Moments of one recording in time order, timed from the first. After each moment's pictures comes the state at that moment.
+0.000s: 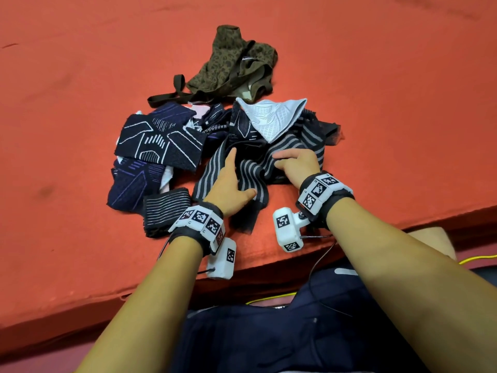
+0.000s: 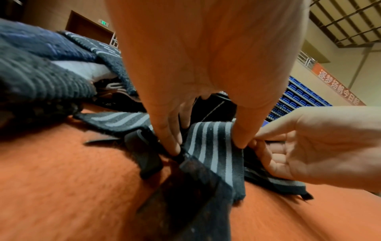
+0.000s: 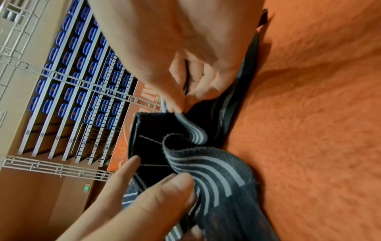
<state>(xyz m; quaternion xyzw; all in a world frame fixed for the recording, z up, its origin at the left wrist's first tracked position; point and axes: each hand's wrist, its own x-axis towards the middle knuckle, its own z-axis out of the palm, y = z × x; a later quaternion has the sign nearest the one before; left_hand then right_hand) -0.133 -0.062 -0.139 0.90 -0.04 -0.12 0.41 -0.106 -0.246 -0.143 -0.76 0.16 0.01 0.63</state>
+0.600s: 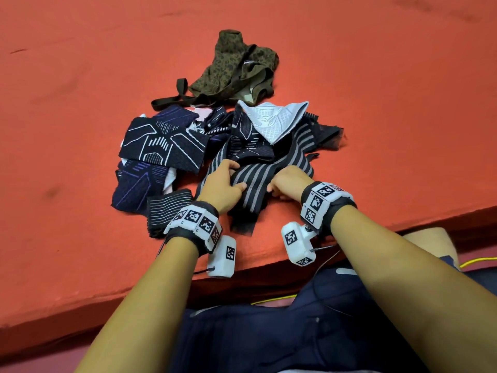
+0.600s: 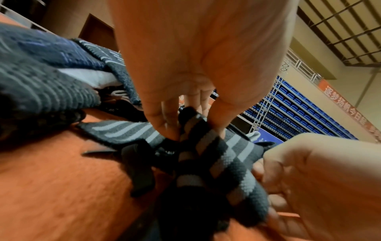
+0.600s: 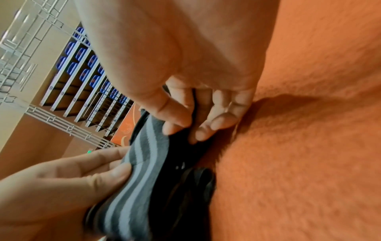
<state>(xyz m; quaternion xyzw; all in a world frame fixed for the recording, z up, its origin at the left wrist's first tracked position) -0.138 -0.055 -0.118 0.93 0.01 -0.07 0.36 -0.117 -0.234 -0.134 -0.84 0.09 0.24 0.48</state>
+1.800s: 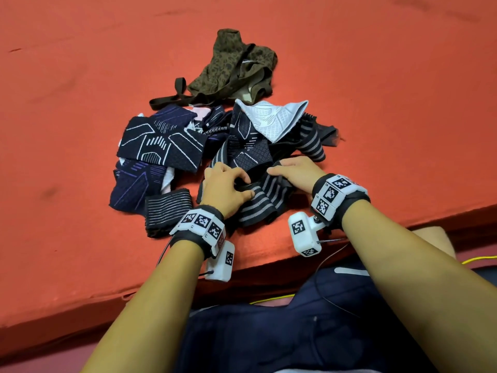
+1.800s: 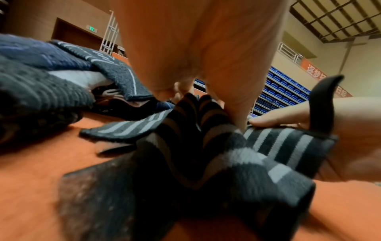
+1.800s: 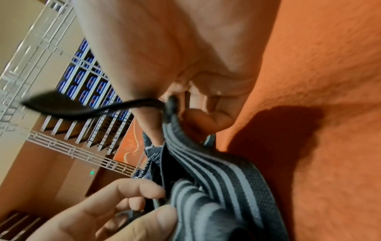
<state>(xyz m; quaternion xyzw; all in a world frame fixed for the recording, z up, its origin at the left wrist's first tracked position) -0.147 -0.063 -0.121 0.97 -0.03 -0.05 0.25 -0.113 -0.260 -0.140 -0.80 0.06 0.15 0.58</state>
